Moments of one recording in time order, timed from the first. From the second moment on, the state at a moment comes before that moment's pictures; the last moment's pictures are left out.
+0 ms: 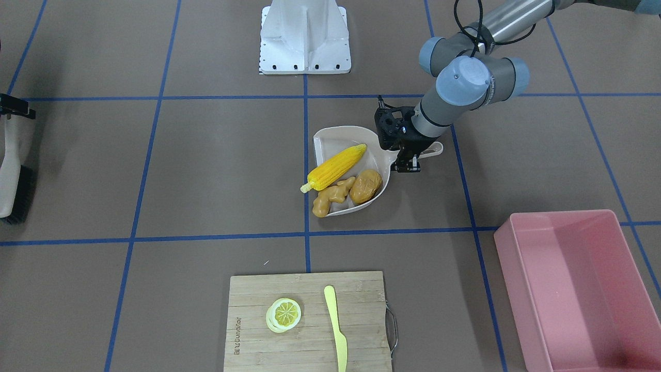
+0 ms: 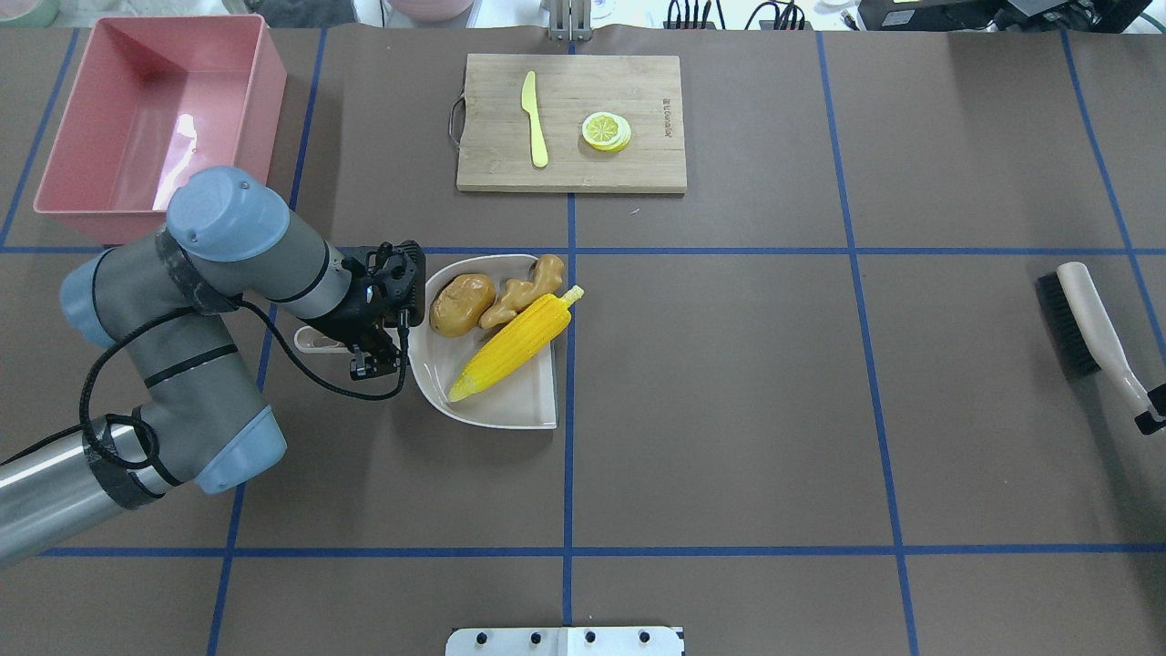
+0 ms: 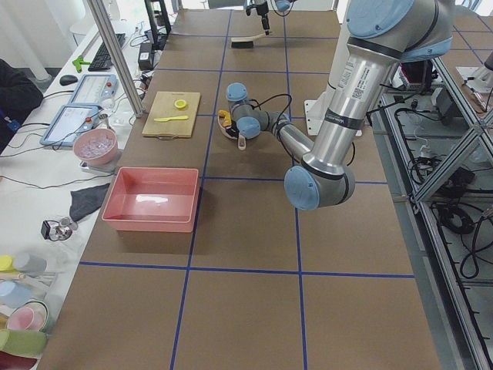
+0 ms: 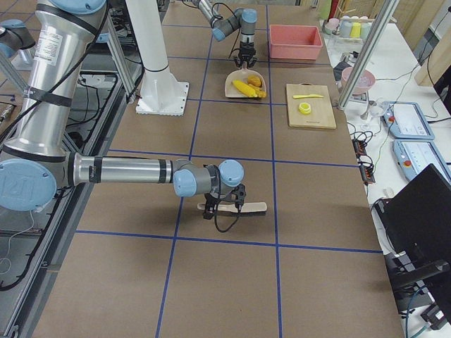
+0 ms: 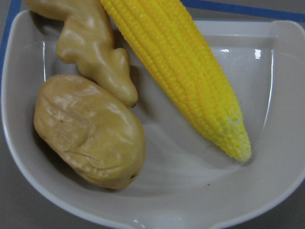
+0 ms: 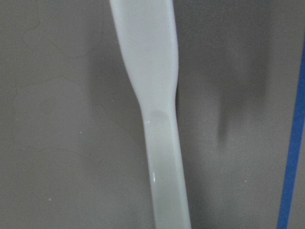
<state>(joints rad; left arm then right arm) -0.65 -2.01 -1.66 -1.96 -2.12 0.30 1.20 -1.85 1.78 -1.43 2.51 0.35</state>
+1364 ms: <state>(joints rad) -0.71 -2.00 -1.77 -2.17 -2.13 0.06 1.77 -1.74 1.81 -1.96 2.24 -0.10</state>
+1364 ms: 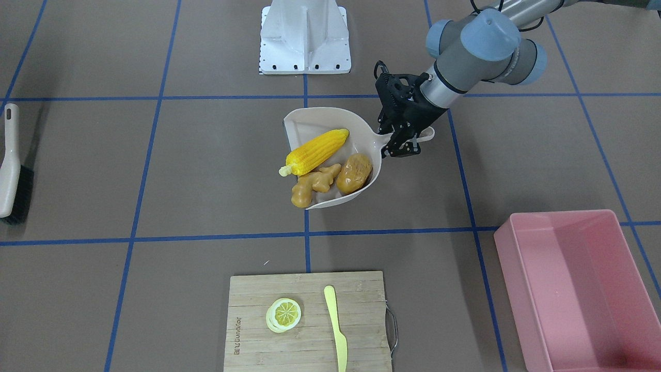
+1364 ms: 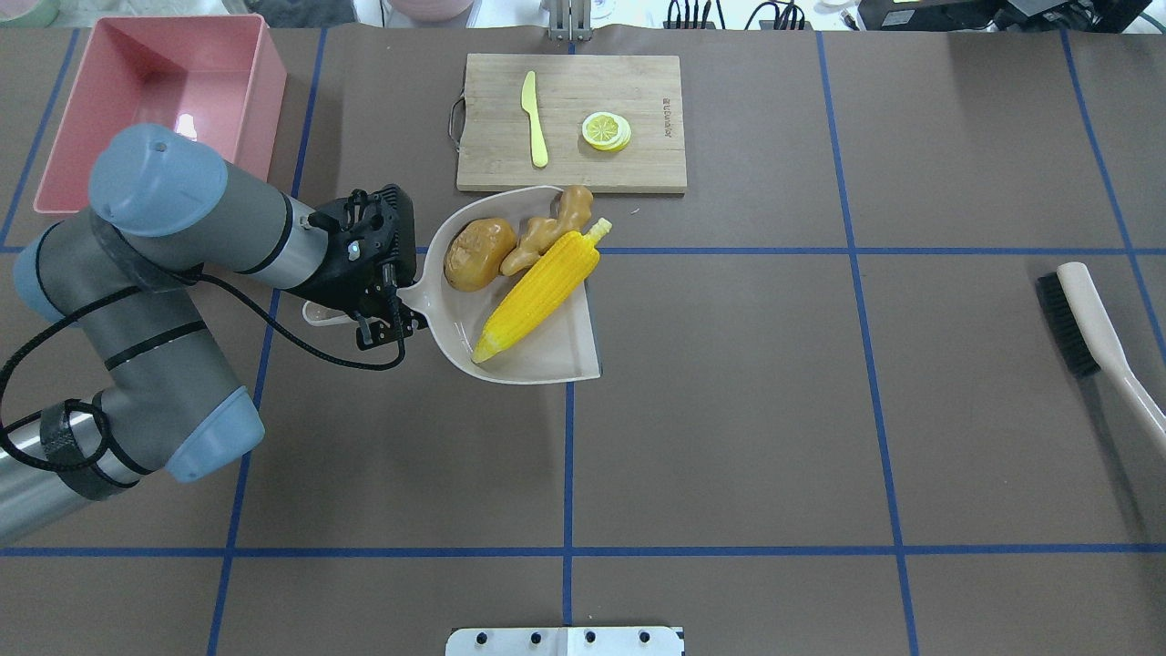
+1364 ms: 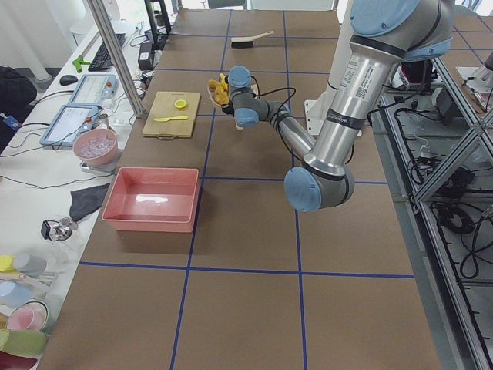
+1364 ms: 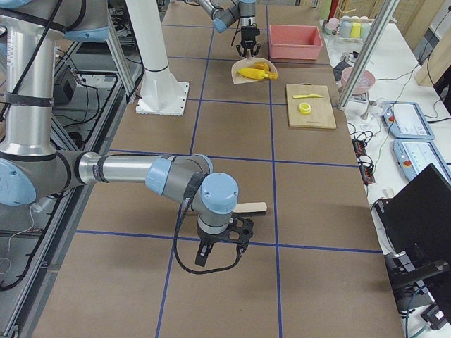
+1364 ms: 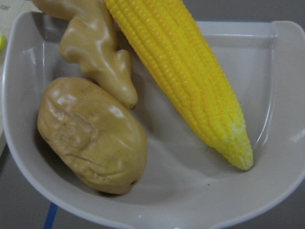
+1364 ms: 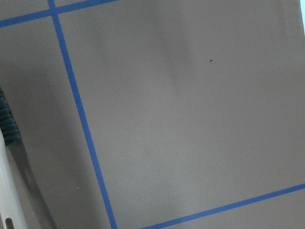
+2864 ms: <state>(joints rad) -1.27 -1.61 -1.85 -2.21 -2.25 -0.31 1.78 -1.76 1.82 -1.90 2.29 -0.11</state>
